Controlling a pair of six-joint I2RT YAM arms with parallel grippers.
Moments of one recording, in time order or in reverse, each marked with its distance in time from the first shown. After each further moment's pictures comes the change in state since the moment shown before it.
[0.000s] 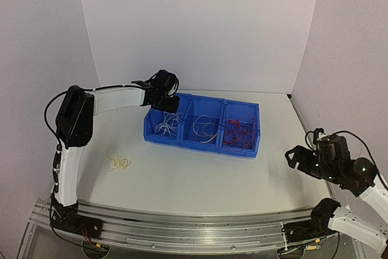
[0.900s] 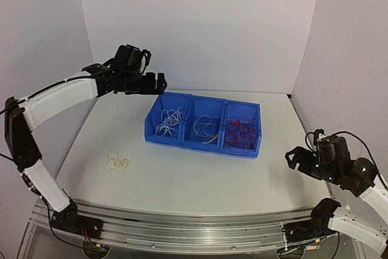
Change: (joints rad) left arm -0.007 -0.515 -0.236 -0.099 0.036 -0.111; right arm 0.000 -0.003 0.000 -0.021 0.007 -0.002
